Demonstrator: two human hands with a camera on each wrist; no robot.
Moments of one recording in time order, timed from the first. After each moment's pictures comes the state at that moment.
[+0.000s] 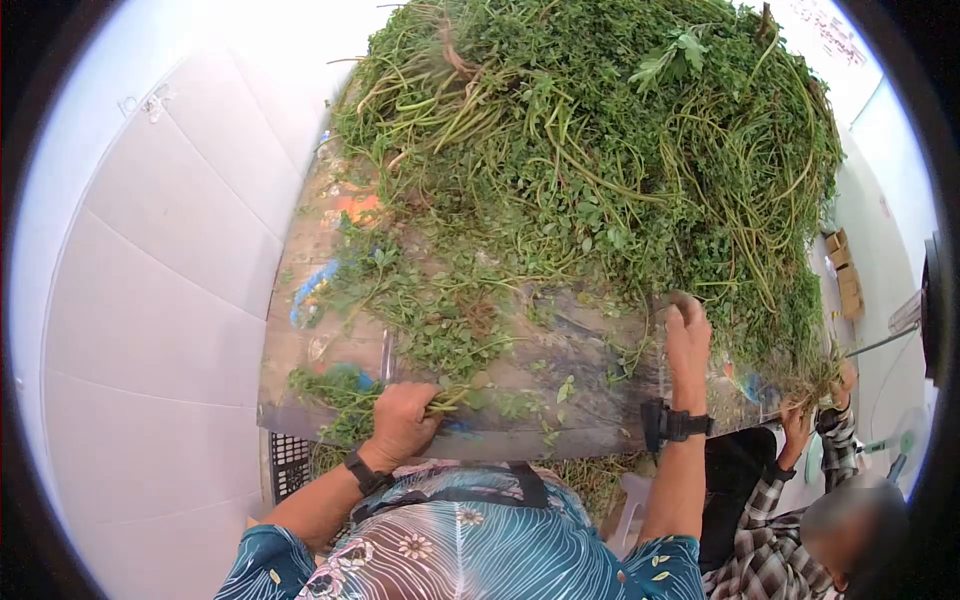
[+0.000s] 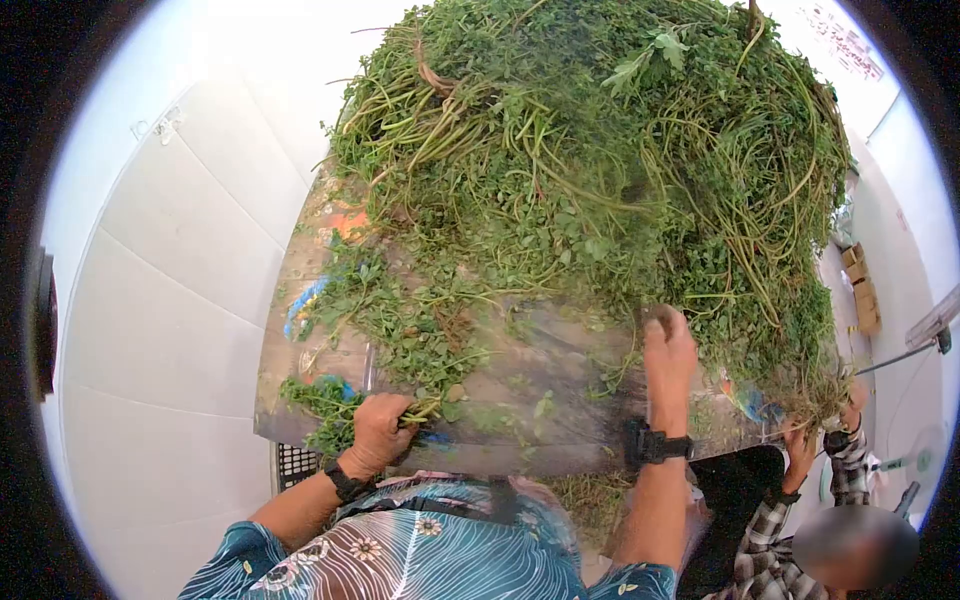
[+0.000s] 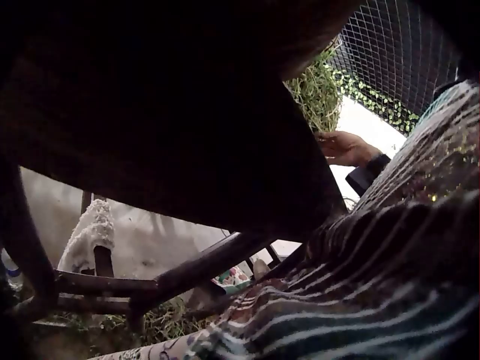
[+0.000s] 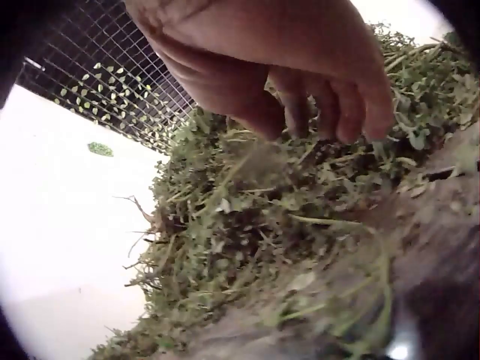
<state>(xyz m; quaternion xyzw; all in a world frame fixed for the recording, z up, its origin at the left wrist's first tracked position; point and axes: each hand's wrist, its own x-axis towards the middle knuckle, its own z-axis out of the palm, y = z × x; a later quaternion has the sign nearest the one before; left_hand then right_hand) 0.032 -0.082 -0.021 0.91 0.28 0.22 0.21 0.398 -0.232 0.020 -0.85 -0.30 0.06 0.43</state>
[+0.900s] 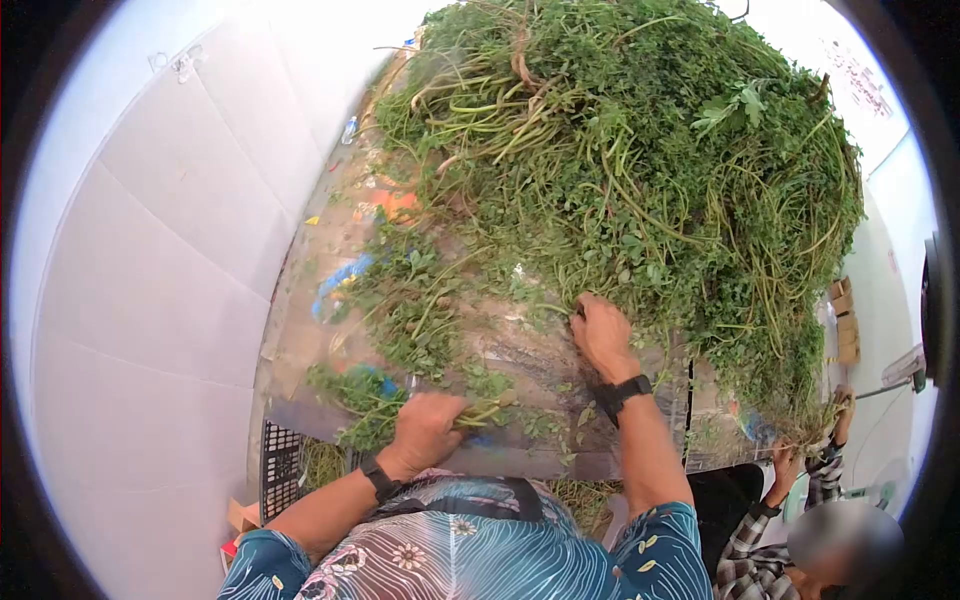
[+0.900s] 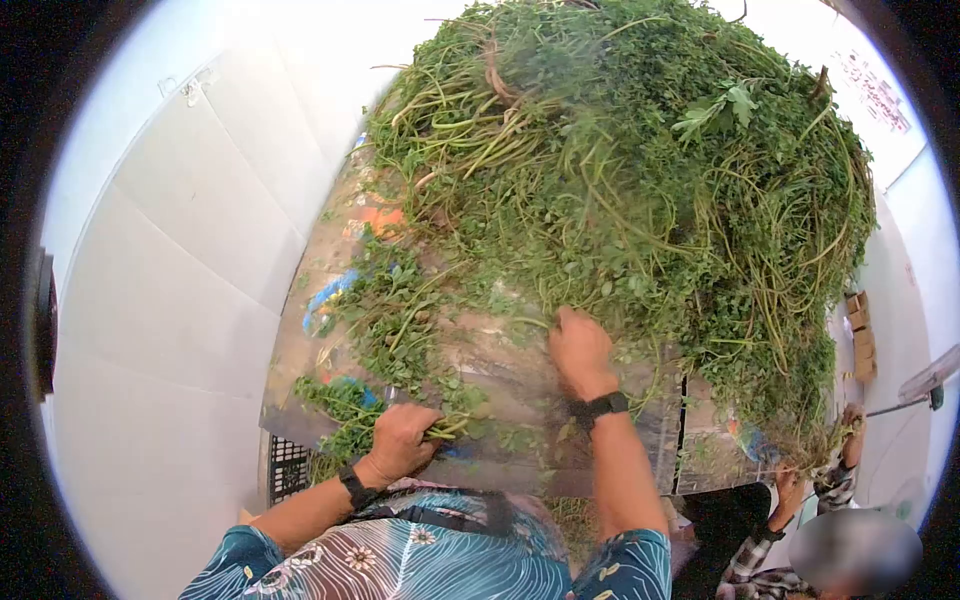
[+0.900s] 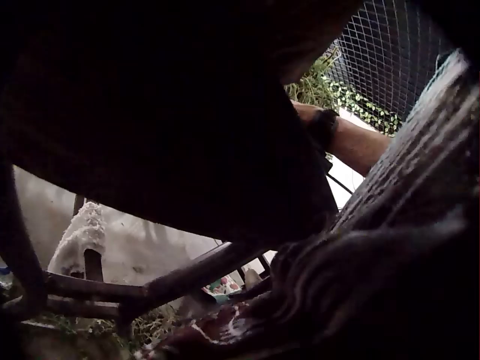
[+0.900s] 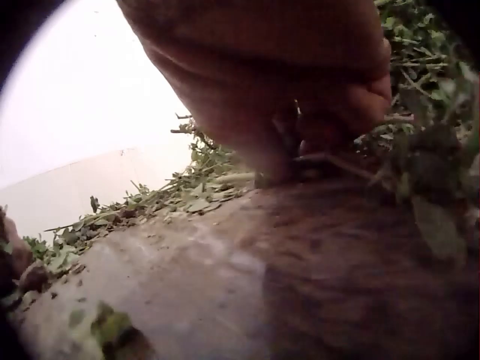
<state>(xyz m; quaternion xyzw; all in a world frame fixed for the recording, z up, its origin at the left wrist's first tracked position) 0.030 -0.078 -0.017 0.90 0.28 0.22 0.24 0.322 -0.100 -0.006 -0.83 -0.53 0.07 0.14</state>
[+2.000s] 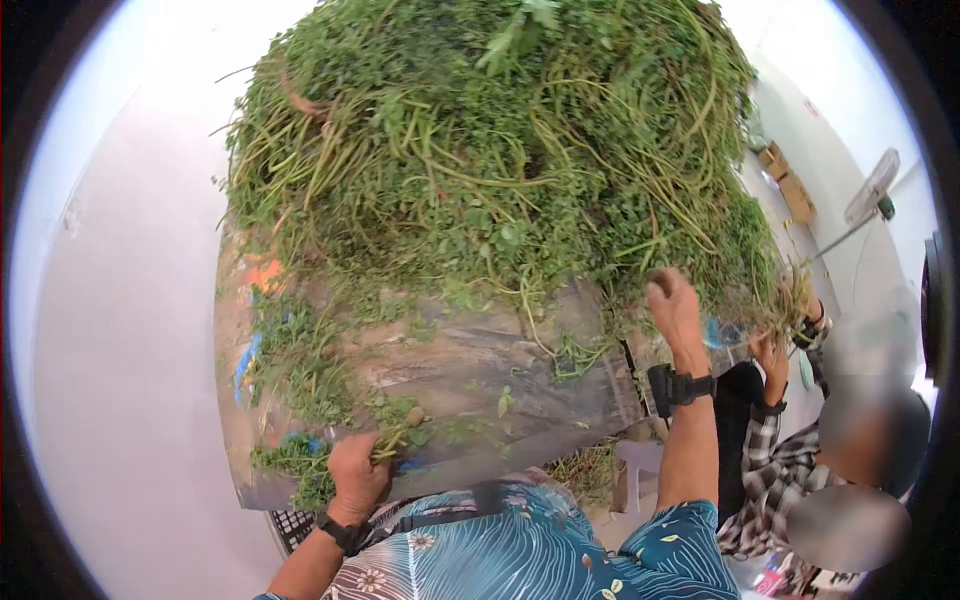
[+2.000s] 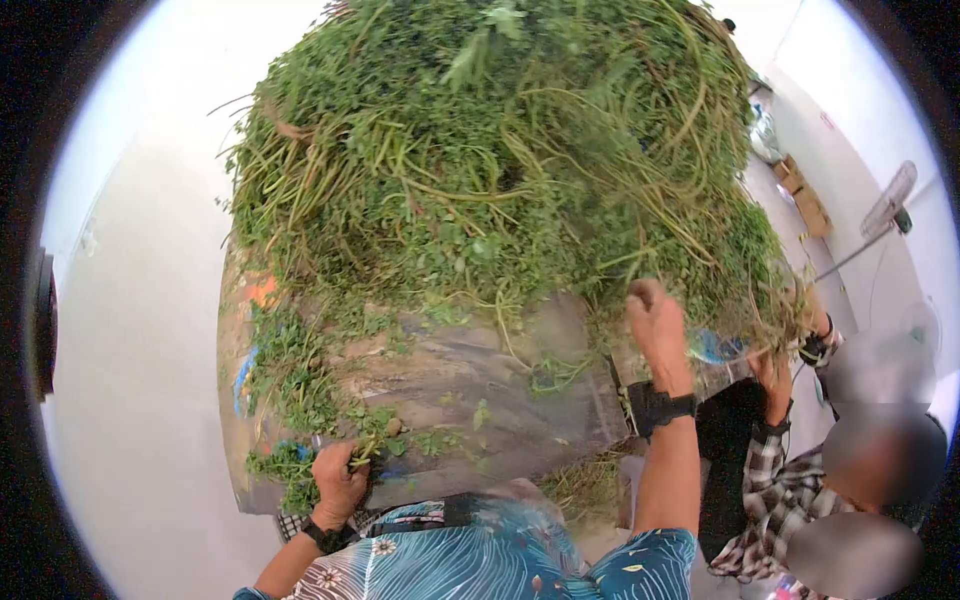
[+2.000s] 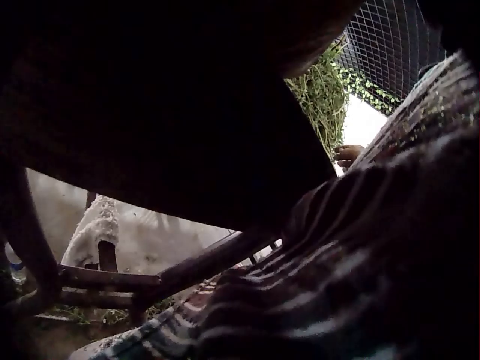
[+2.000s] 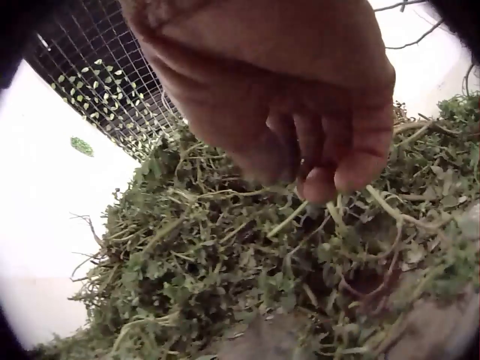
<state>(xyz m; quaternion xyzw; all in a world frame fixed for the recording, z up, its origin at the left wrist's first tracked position) 0.038 -0.083 -0.021 0.91 0.28 0.22 0.20 0.454 -0.298 0.038 -0.90 -0.26 -0.01 0.35</state>
